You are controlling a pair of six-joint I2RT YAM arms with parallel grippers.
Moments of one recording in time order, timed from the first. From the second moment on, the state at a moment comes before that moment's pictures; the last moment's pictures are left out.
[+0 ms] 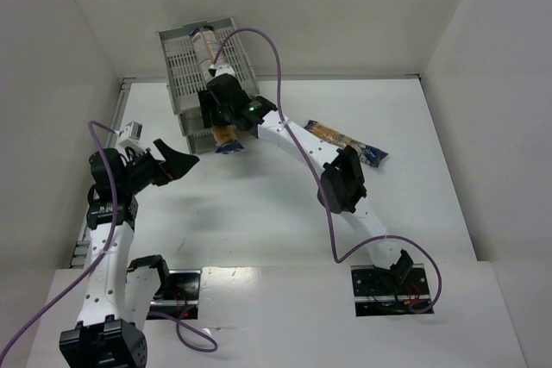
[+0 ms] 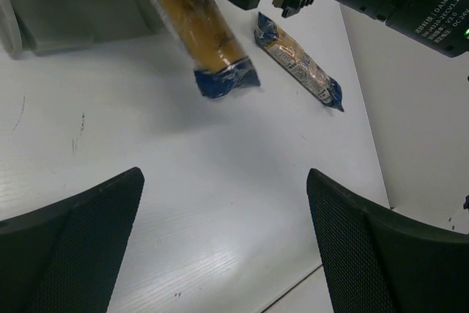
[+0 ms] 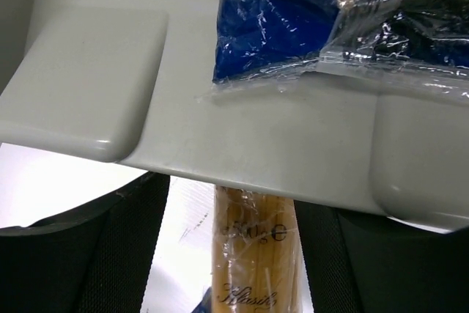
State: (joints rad) left arm 0.25 0.75 0.63 -0.25 0.73 -0.52; right arm 0.85 2.39 2.40 -0.57 0.21 0.42
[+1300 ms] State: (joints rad) left arm 0.29 0.70 0.62 -0.23 0.71 -0.52; right arm 0.85 2.25 2.05 -0.47 -0.02 0.03
